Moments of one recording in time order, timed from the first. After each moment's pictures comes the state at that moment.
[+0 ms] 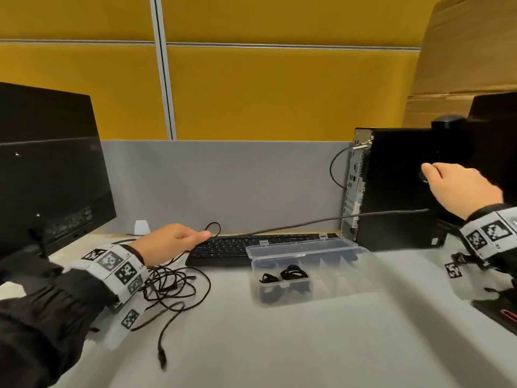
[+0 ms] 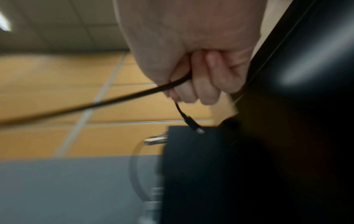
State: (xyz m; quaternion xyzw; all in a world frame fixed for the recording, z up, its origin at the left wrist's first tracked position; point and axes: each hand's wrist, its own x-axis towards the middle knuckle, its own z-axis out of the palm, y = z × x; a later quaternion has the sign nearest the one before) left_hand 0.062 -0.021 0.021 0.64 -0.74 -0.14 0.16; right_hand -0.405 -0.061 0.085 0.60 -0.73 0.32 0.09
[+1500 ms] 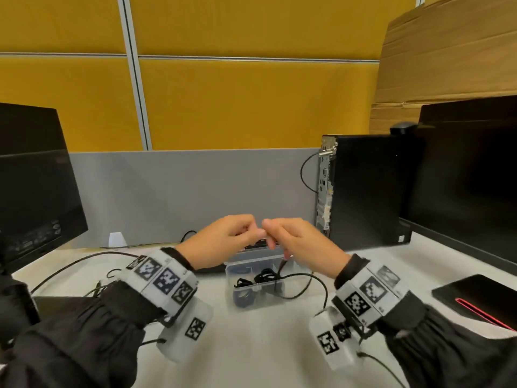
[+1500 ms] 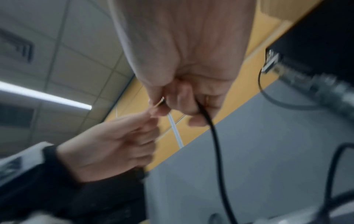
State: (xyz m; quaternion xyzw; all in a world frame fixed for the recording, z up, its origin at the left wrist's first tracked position) left_hand -0.072 -0.002 0.047 0.42 -0.84 -0.19 0.29; right_hand -0.250 0.003 0.037 0.82 -0.39 0.35 -0.21
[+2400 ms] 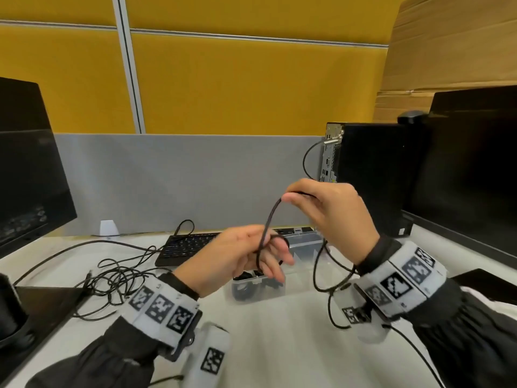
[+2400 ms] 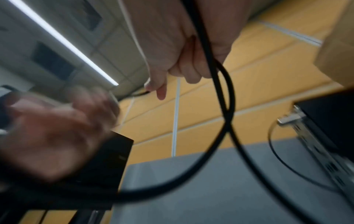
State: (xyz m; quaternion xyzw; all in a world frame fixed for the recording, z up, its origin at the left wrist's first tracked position) left_hand -0.082 0.018 0.019 0.25 -0.69 -0.55 0.40; right_hand -0.275 -0.006 0.052 0.81 -0.35 0.45 0.15
